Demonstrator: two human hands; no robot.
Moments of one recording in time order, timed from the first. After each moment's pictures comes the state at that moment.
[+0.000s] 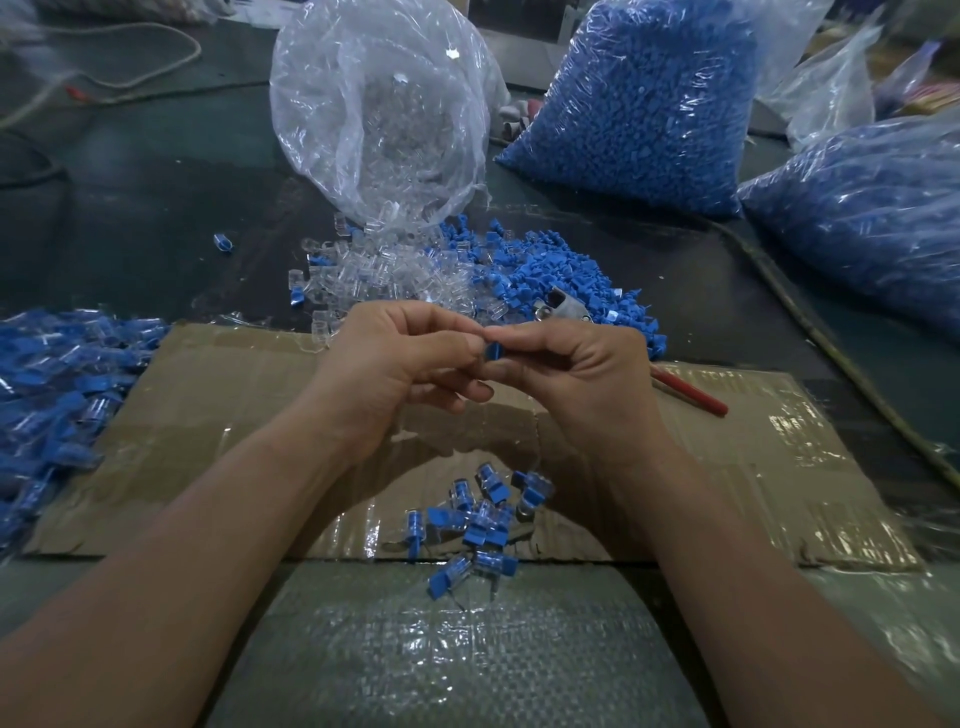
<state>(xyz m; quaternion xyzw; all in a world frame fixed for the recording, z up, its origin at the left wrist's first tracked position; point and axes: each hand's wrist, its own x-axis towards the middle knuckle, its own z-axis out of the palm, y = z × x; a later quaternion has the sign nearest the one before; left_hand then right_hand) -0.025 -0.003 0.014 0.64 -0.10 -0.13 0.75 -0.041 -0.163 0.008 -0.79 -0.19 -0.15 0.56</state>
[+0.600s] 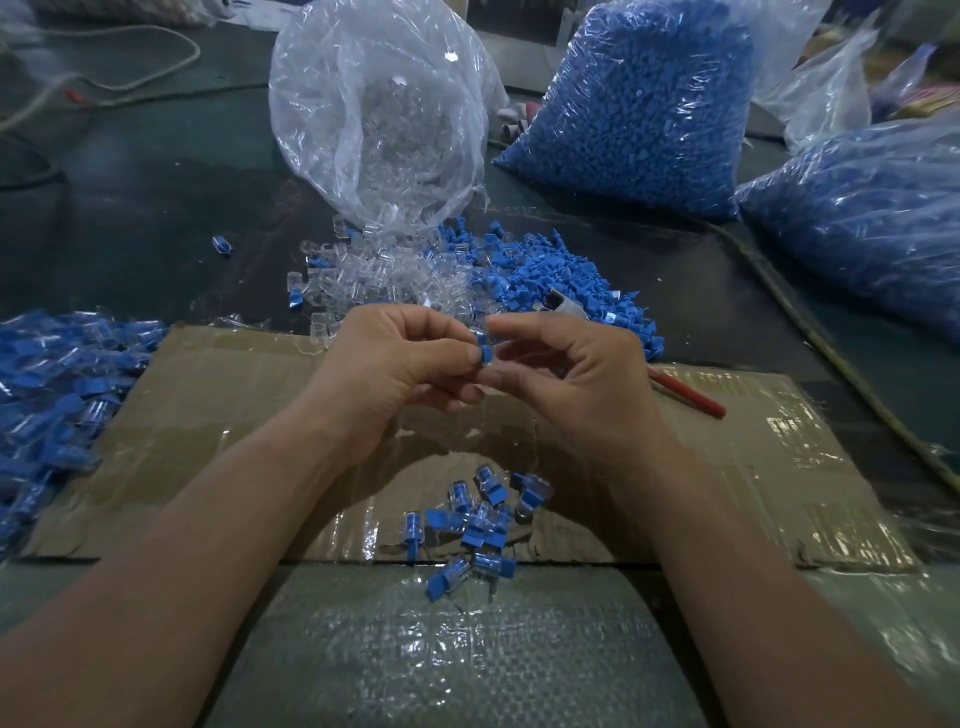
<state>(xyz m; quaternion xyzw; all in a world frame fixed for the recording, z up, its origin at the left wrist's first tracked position) -0.023 -0.004 0.011 0.65 -0.07 -0.12 0.75 -0.042 -0.165 0.011 -0.85 -0.19 -0.16 0.47</state>
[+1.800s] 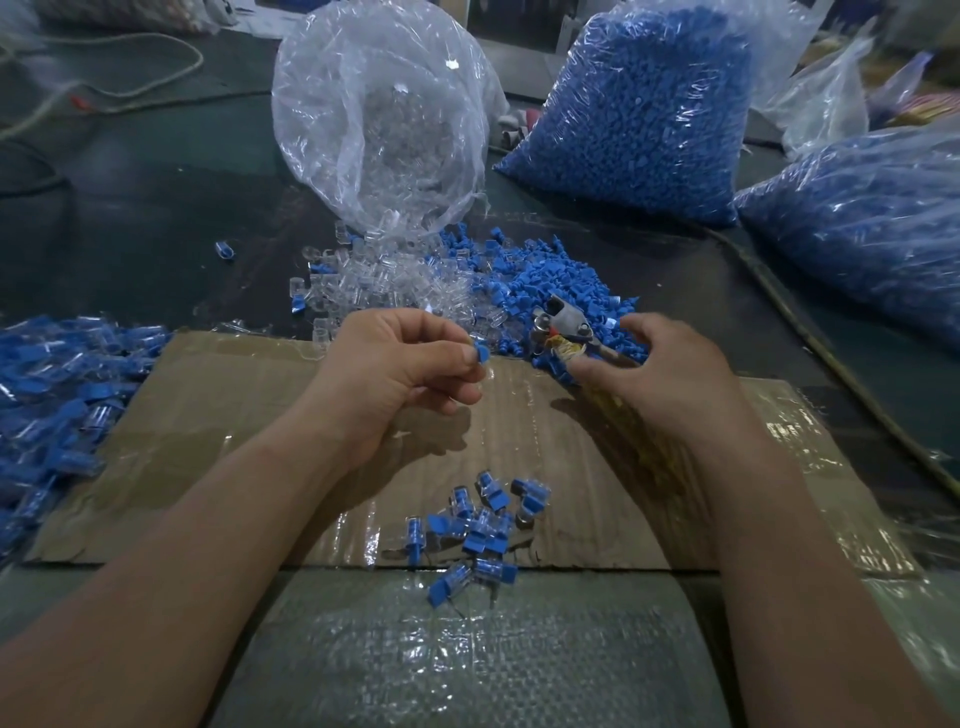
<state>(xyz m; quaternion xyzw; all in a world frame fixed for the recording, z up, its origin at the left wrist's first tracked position) -0.021 -0.002 0.012 0.64 -0.06 -0.12 0.76 -0.027 -0.222 0.017 -0.97 0.12 -0.05 0.22</state>
